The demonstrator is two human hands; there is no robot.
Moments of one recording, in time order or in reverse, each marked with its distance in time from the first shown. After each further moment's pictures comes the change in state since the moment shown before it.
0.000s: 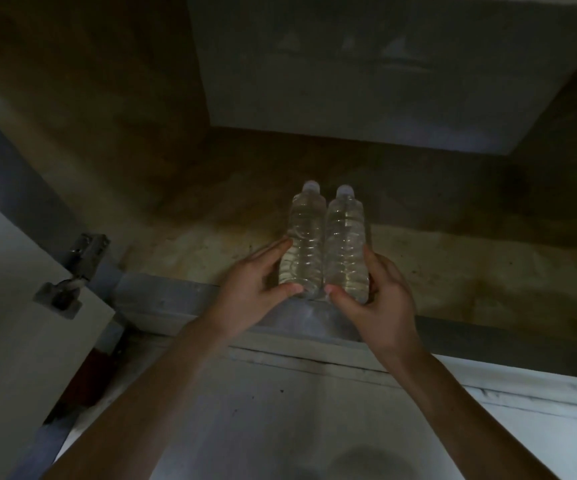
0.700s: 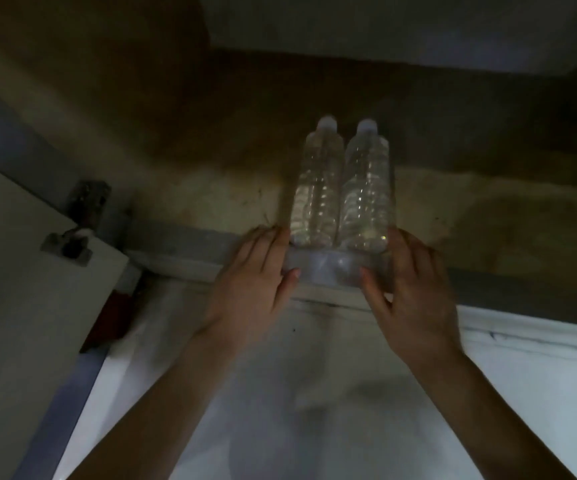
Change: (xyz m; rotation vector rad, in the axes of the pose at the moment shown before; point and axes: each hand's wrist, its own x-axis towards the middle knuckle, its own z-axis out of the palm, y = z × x) left_hand -0.067 0.007 0.014 0.754 0.046 0.046; right_hand -0.051 -0.017 -0.024 -0.530 -0.077 -0.039
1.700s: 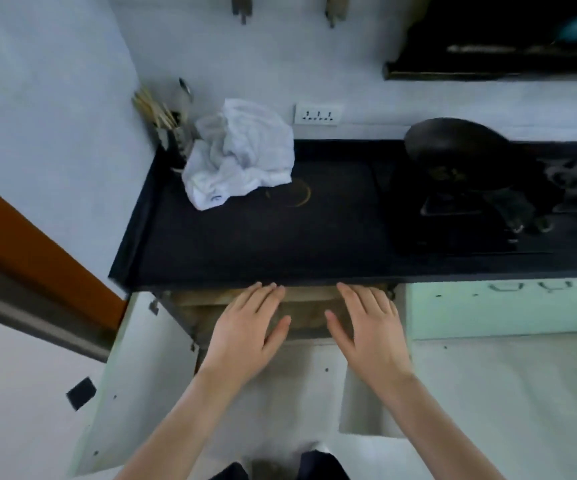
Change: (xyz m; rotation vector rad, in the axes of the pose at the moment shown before) left_hand -0.045 0.324 -0.827 -0.170 -0.059 0.229; right_hand -0.061 -0.340 -0.833 -0.150 0.102 -0.005
